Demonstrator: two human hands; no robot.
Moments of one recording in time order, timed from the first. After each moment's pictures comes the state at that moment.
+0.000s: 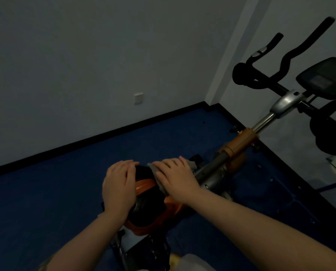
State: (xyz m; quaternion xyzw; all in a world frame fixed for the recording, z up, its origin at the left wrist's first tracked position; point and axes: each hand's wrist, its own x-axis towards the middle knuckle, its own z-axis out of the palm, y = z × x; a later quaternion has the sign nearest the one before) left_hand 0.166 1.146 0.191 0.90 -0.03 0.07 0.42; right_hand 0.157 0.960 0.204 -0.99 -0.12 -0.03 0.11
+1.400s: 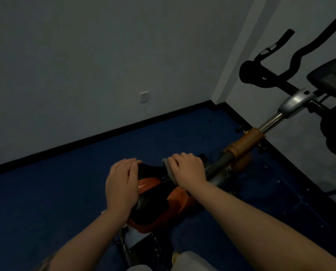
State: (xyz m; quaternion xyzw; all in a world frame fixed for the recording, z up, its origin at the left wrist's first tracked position) left_hand 0.163 1.144 0.195 0.89 -0.02 0.08 0.45; right_hand 0.173 0.950 0.202 -0.99 0.06 0.01 0.11
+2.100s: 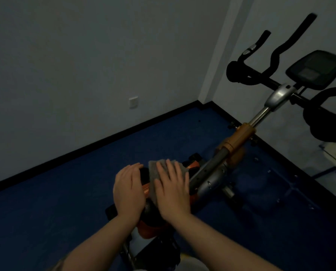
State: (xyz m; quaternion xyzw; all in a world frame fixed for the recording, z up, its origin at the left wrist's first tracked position) left_hand 0.165 1.152 0.186 0.89 -0.05 0.07 0.44; right_hand 0.120 1.041 0.195 -0.97 0.13 -0.03 0.20
